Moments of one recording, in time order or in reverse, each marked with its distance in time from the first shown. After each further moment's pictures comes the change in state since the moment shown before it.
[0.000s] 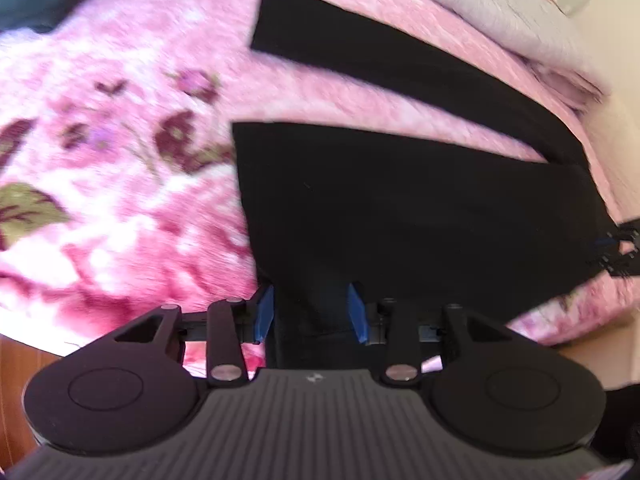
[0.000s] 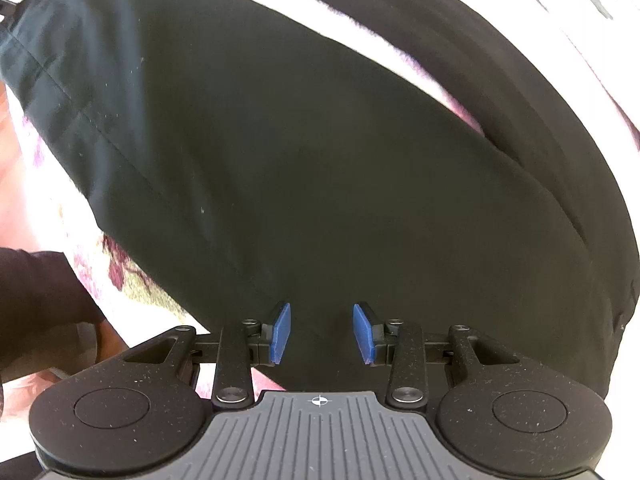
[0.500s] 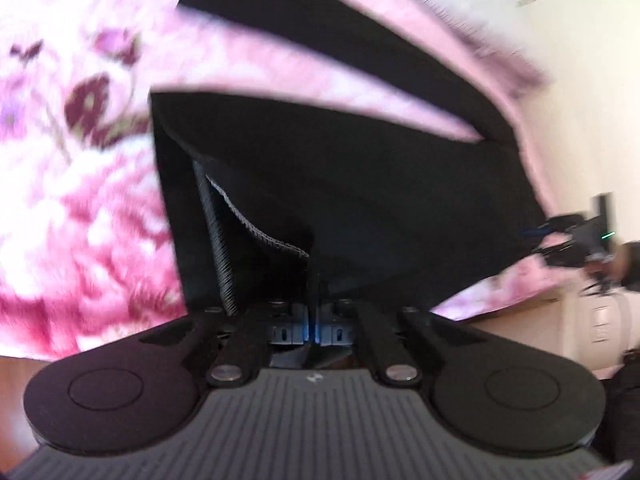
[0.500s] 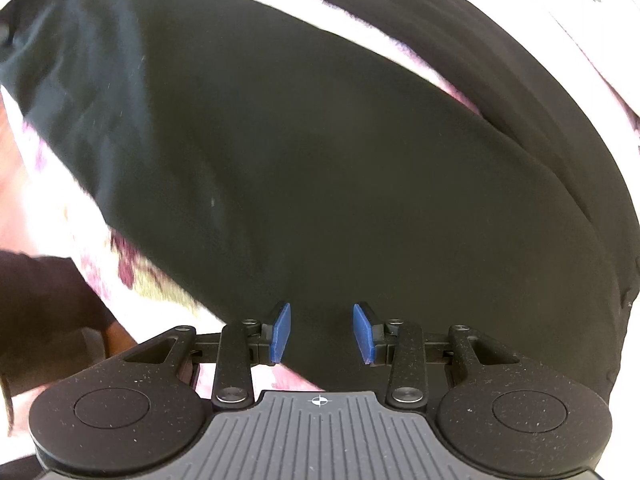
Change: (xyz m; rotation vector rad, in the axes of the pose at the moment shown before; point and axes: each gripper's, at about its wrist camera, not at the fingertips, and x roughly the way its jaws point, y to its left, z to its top) left arm 0.000 0.007 0.011 -0.014 0.057 -0.269; right arm 0.010 0.000 0.000 0.053 -0.001 0.006
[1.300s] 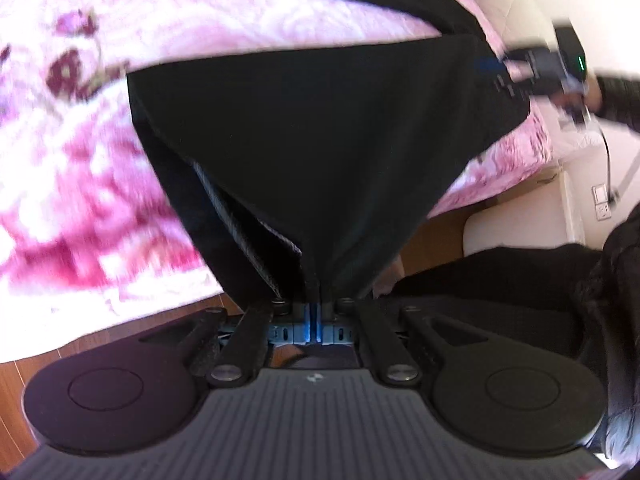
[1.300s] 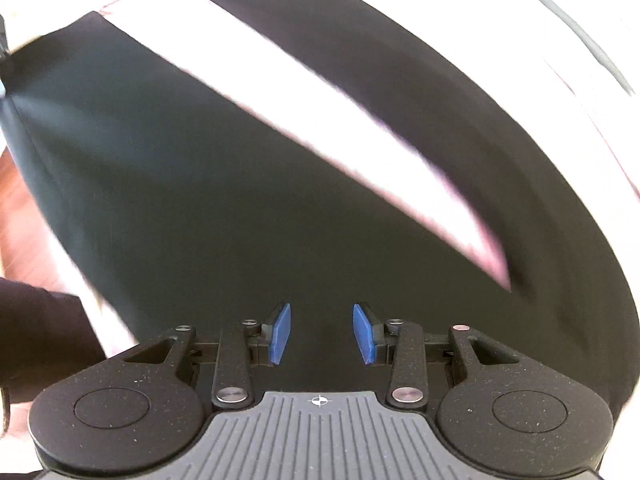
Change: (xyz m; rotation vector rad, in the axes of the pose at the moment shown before) left arm 0.000 -0.023 -0.036 0.234 0.271 0.031; right arm -0.023 0.020 0.084 -0.218 -0.211 0.078
